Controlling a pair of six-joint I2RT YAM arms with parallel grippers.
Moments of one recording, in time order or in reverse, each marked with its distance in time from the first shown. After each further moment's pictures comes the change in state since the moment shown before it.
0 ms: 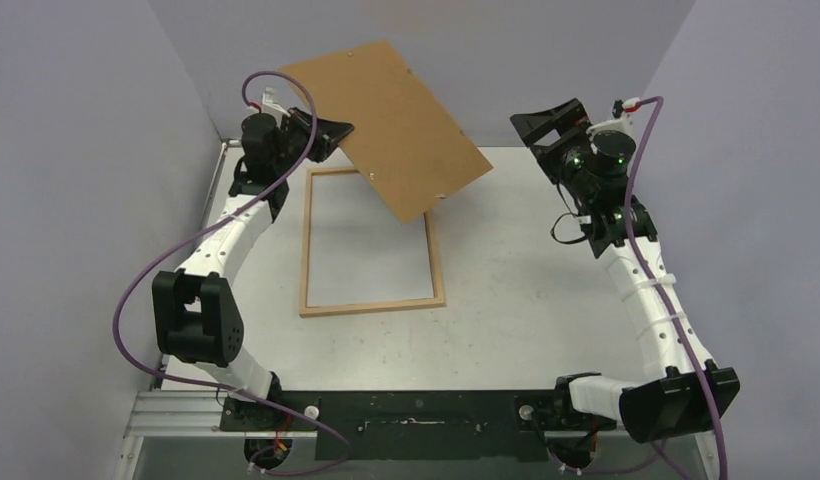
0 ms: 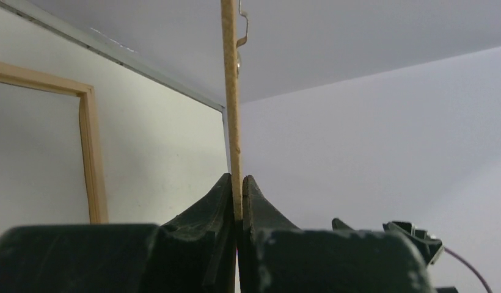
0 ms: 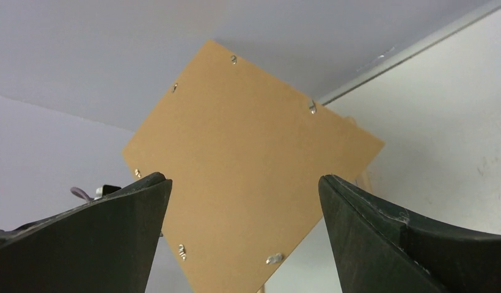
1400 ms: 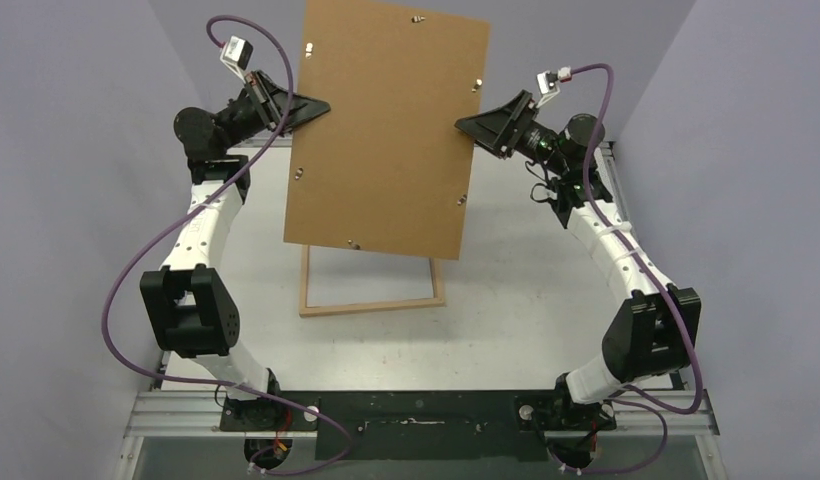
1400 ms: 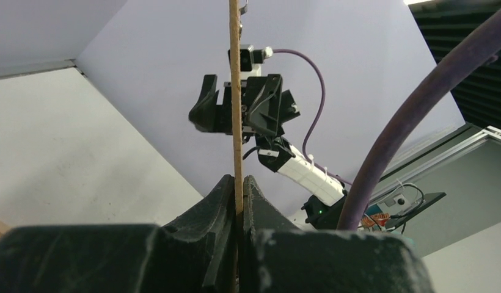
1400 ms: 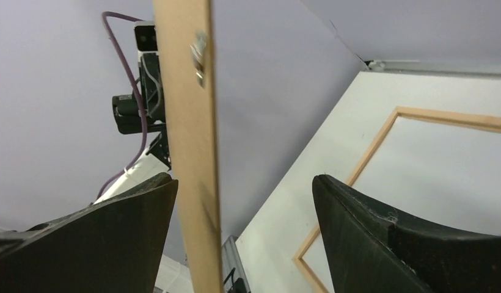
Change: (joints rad) left arm 0.206 0.051 0.171 0.668 0.755 -0.400; right arm 0.006 0.315 0.077 0.610 -0.752 0.085
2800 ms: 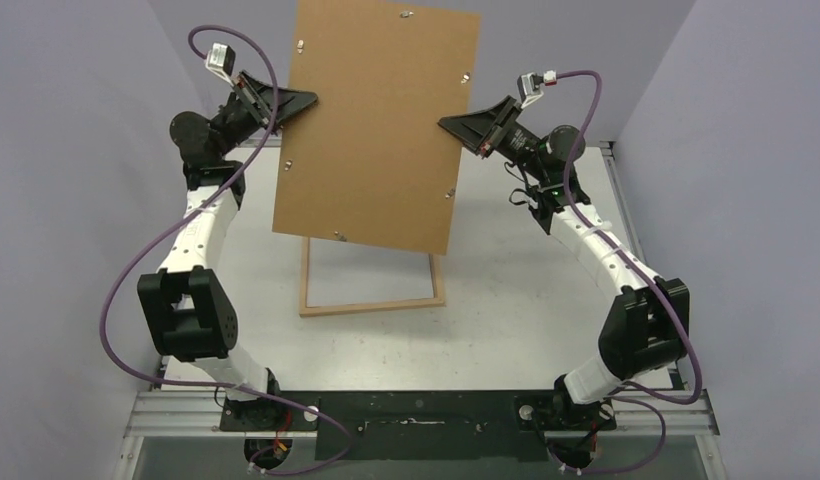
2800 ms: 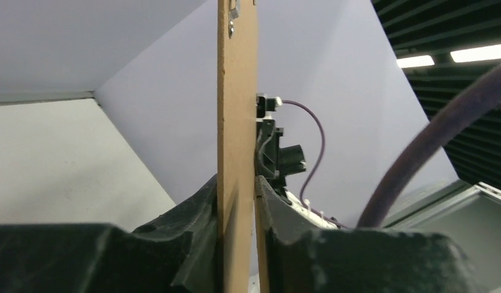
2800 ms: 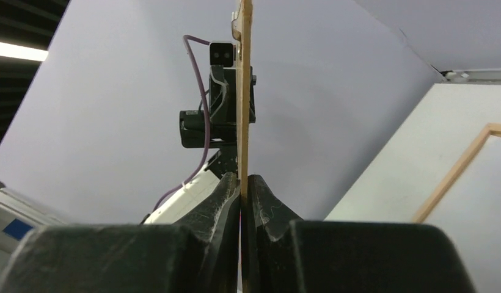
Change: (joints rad) left arm 0.038 -0.007 -0.039 0.011 -0.130 -0.034; right arm 0.105 0.037 -0.062 0.302 0.100 0.251
